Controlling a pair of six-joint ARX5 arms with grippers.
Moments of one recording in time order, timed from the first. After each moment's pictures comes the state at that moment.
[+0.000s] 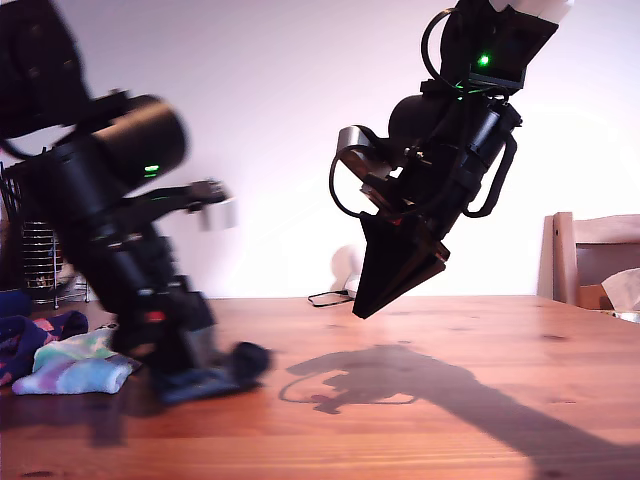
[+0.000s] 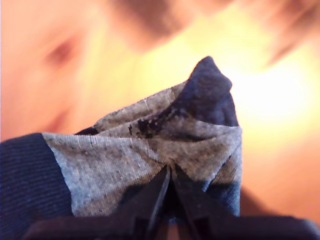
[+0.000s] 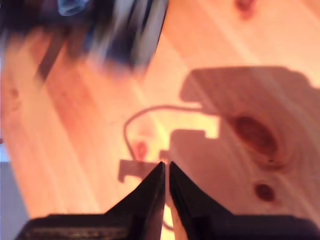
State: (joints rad) left arm -0.41 1.74 0.88 -0.14 0.08 0.83; right arm 0.44 1.98 1.45 -0.78 -0.55 -0.47
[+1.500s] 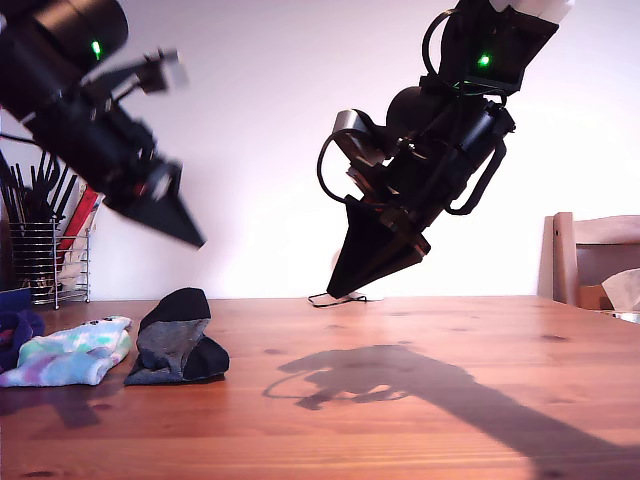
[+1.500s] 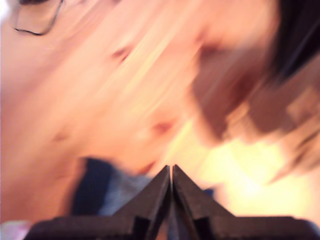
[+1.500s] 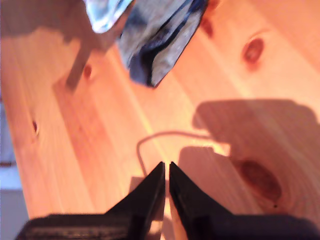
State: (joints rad) left arm -0.39 1.49 0.93 -0.17 0.34 0.42; right arm 0.44 1.98 1.45 -0.64 -0.61 -0.39
